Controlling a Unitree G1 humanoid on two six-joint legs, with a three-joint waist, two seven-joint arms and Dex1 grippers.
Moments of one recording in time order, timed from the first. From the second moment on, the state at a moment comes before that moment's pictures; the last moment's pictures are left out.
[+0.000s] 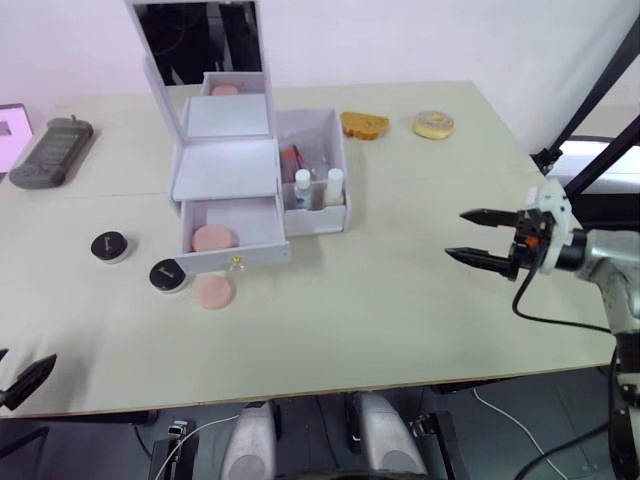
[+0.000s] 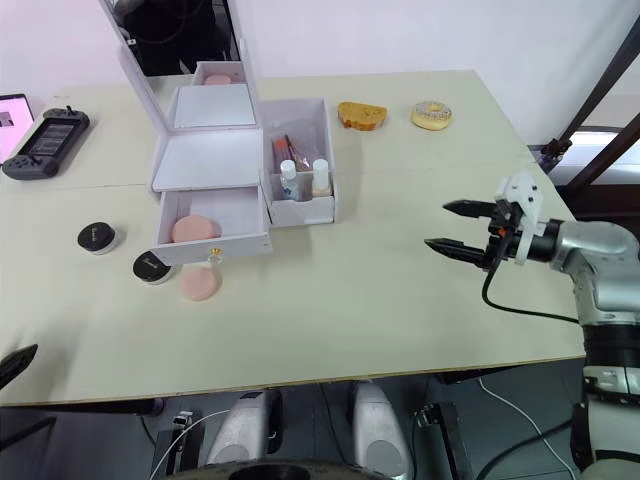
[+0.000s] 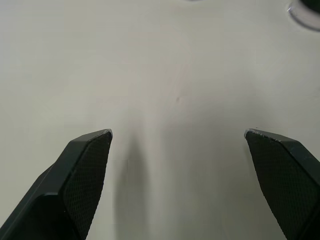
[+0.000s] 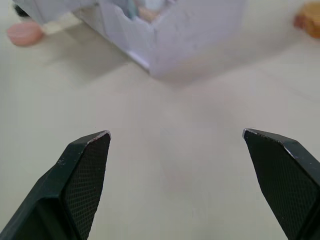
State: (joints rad) left arm 0.49 0.71 0.89 0.19 -0.47 0.26 -0.97; right arm -0.37 -0.88 -0.17 0.30 0.43 0.24 1.25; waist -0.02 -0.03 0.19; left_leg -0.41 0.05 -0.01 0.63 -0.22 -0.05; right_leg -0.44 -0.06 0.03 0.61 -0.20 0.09
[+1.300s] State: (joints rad) left arm 0.54 0.67 0.57 -0.78 -0.67 0.73 -0.65; right arm -0.73 -0.80 0.09 -0.39 0.63 0.84 1.15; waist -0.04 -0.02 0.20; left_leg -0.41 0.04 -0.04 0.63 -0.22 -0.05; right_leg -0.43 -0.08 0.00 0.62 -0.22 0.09
